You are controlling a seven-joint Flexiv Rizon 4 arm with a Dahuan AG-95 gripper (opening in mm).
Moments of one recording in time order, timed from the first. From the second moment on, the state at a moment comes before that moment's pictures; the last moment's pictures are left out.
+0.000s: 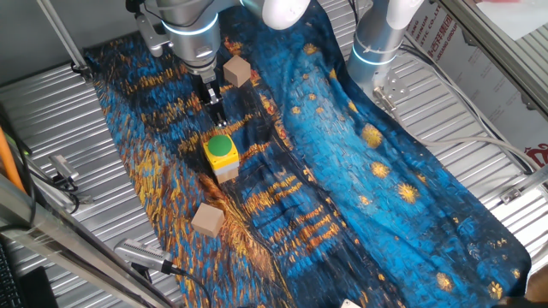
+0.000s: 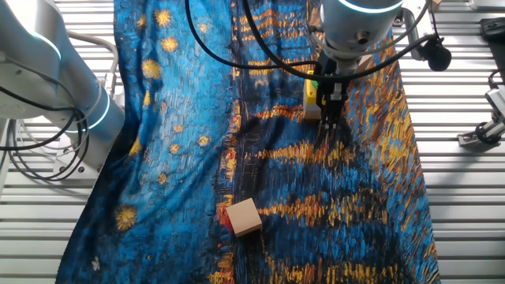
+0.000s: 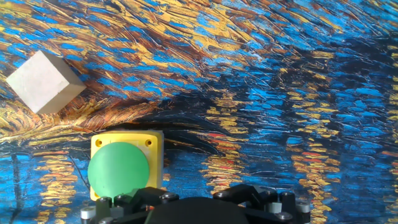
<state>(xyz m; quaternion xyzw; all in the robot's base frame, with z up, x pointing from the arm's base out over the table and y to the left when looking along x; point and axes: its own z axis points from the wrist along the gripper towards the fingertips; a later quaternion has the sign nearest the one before) 0.500 0.000 0.170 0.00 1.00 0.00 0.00</state>
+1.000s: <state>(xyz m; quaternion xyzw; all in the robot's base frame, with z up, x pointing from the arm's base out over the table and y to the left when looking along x) 0.486 -0.001 0.168 0.03 0.99 0.15 0.04</state>
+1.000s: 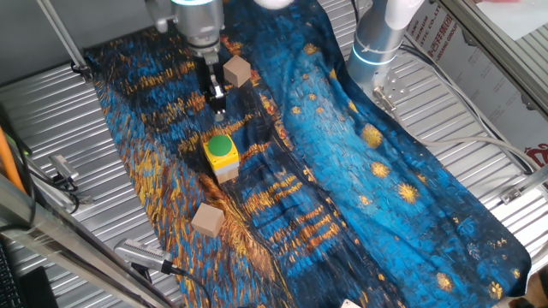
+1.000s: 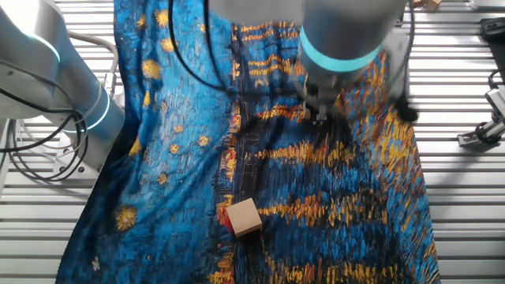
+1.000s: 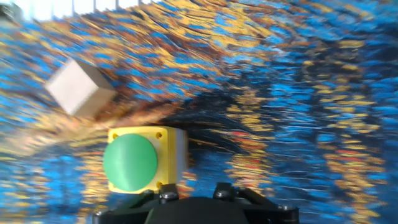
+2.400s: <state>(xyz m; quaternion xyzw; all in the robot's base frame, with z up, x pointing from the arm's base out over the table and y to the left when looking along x) 0.473 0.054 0.198 0.05 1.00 -0.01 0.01</state>
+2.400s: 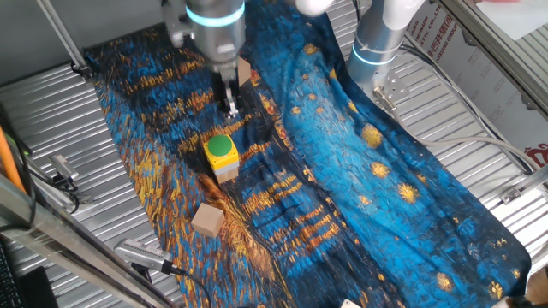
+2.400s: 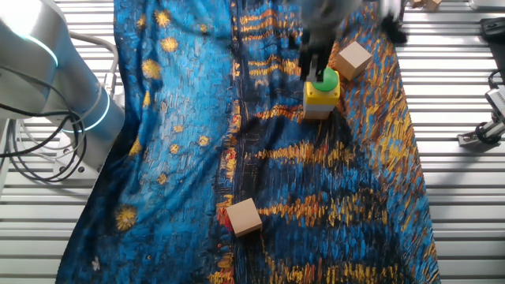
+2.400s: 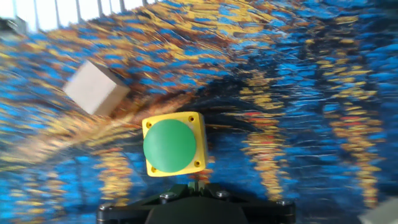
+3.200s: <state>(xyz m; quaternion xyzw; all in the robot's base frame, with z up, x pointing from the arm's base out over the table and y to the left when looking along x) 0.441 0.030 0.200 -0.02 1.00 -0.09 -0.01</state>
